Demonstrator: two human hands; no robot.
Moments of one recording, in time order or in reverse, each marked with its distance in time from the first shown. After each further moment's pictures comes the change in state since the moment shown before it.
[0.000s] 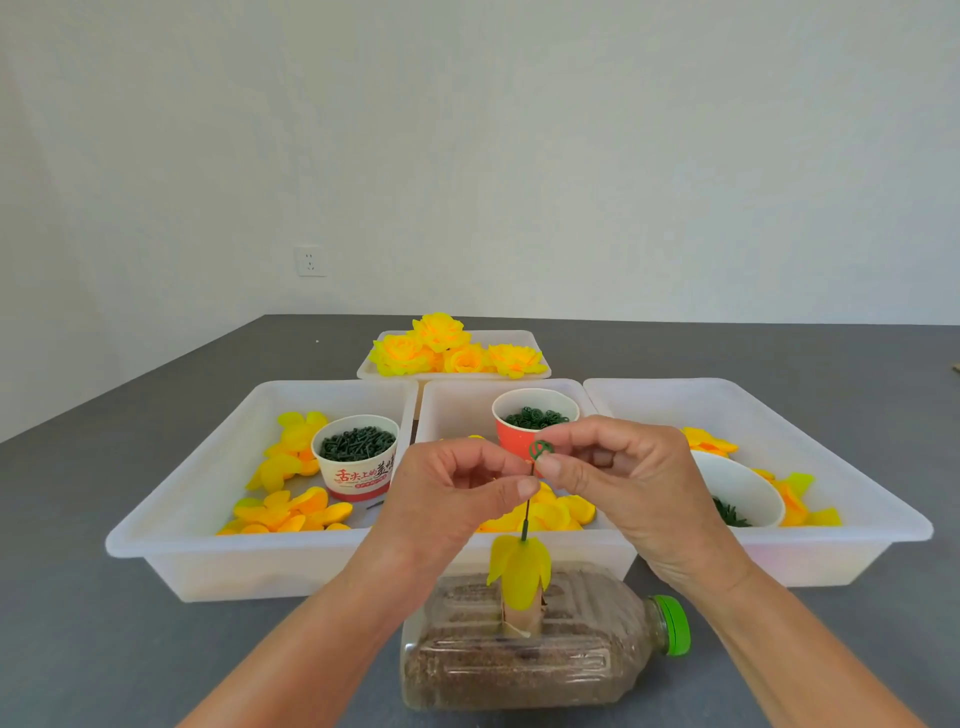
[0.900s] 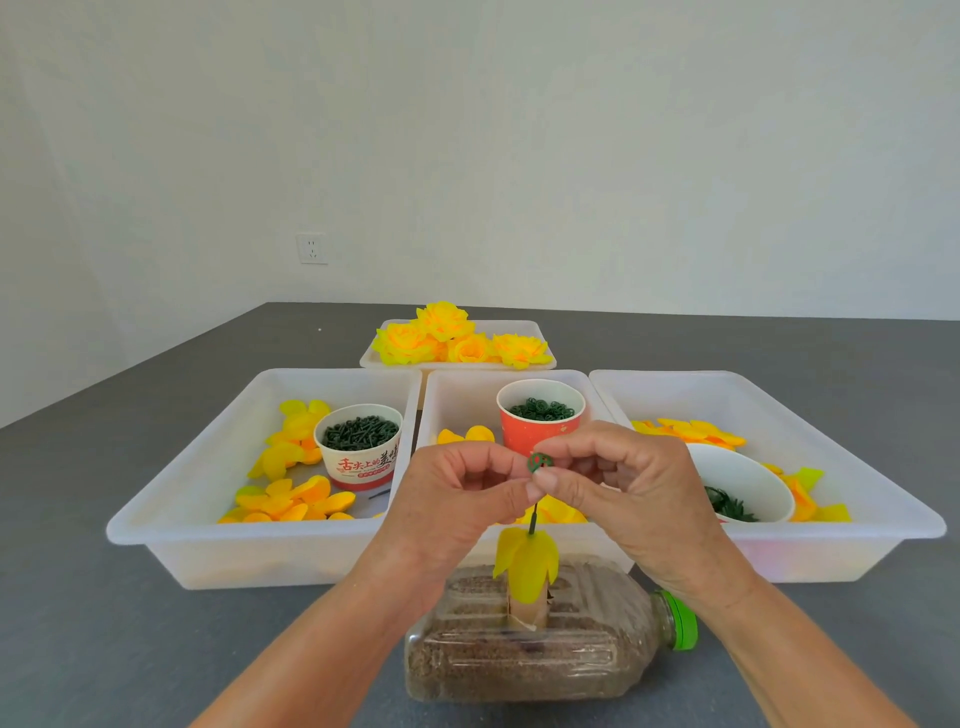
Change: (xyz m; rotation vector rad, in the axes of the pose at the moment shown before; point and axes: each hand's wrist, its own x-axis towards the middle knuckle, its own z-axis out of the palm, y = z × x) left_hand -0.001 -0.014 -0.002 -0.057 -0.009 -0.043; right_hand -0.007 0.010 0.004 -0.172 -0.016 -0.080
